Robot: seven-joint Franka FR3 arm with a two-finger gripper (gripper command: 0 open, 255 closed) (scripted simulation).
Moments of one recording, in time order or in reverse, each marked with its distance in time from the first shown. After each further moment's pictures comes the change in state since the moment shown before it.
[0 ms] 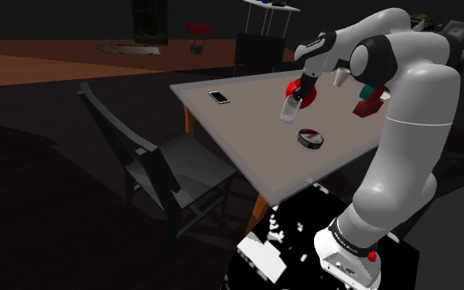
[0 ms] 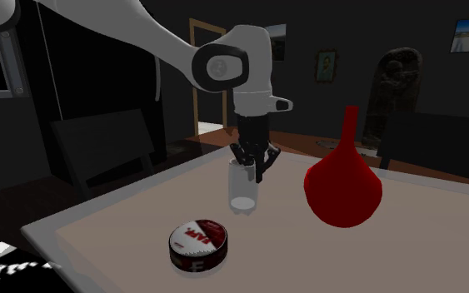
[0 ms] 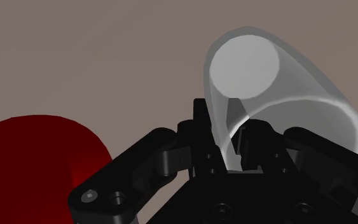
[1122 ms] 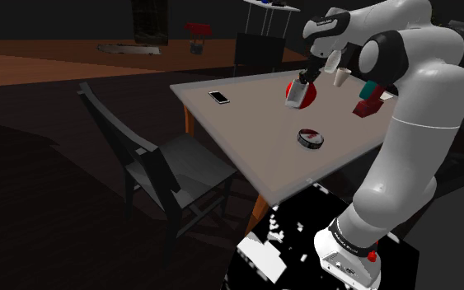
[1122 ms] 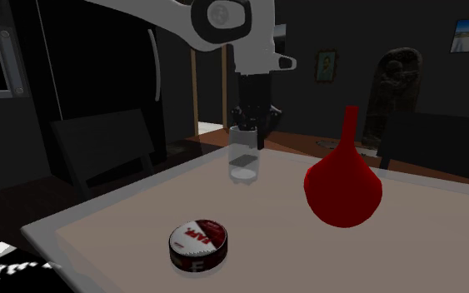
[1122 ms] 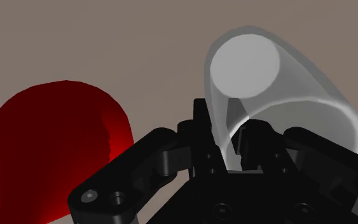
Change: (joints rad) arm 0.004 -0.062 -0.022 0.145 -0.048 -0.198 0.034
